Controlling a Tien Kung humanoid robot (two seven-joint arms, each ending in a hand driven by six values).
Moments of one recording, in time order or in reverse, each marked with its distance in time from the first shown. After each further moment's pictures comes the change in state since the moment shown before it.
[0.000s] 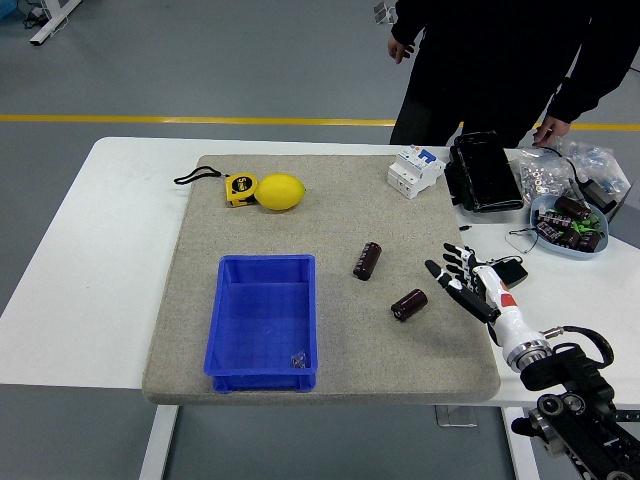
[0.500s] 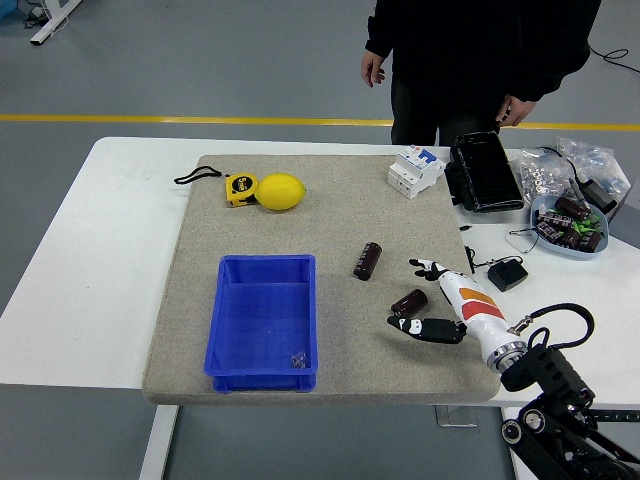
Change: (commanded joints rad) left arm 0.000 0.000 0.005 0.000 -0.004 -0.001 0.001; right arm 0.052 0.010 -0.087 -0.082 -0.465 -0.080 -0.007
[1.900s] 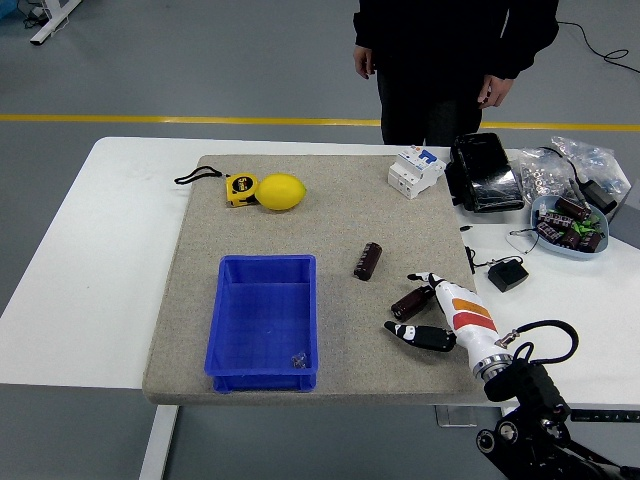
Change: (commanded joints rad) left arm 0.006 -0.003 0.020 0.000 -0.008 -0.003 0.001; right arm 0.054 0.040 -0.144 -0.163 0.083 -0.205 -0.020
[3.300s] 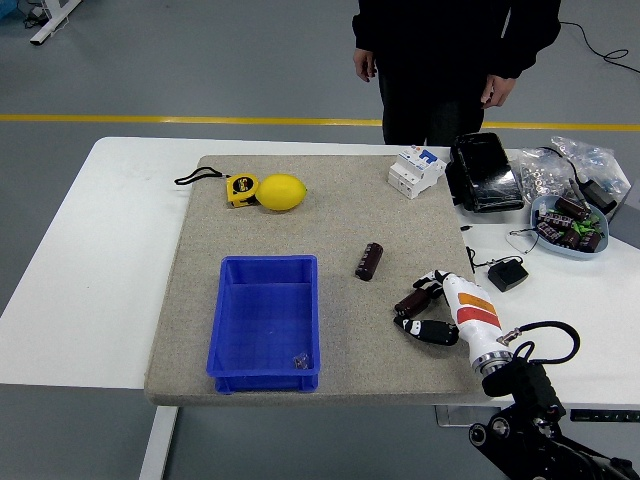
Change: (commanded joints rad) left arm 0.002 -0.004 0.028 0.000 -0.024 -0.003 -0.004; right arm 0.058 0.012 -0.076 -0.082 0.080 -0.132 0.009
